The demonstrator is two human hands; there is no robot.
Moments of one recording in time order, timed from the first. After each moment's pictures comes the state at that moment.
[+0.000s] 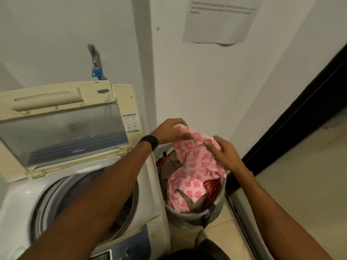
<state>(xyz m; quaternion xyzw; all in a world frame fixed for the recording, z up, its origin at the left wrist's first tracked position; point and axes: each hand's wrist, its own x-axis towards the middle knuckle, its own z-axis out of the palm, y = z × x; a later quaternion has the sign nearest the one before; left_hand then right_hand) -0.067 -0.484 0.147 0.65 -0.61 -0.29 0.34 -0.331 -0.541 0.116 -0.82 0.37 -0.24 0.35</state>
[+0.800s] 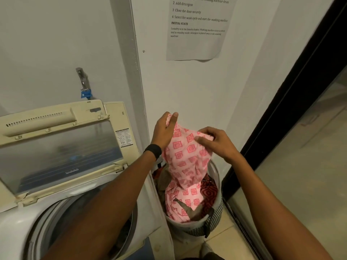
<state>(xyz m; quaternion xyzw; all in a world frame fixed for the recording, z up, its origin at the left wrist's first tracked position) -0.100 -0.487 0.182 0.62 -0.48 -0.26 0.57 -0.316 -0.532 0.192 -0.74 0.39 -0.29 0.47</state>
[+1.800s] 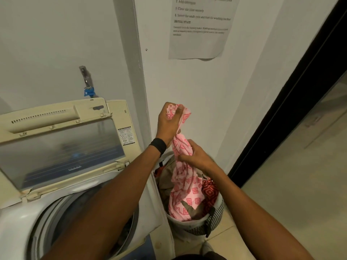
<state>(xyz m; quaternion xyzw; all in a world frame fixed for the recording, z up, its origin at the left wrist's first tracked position) -0.116 -0.487 0.208 0.57 -0.38 -0.30 0.67 -0.269 -0.495 0.140 -0.73 0.41 -0.17 0.53</state>
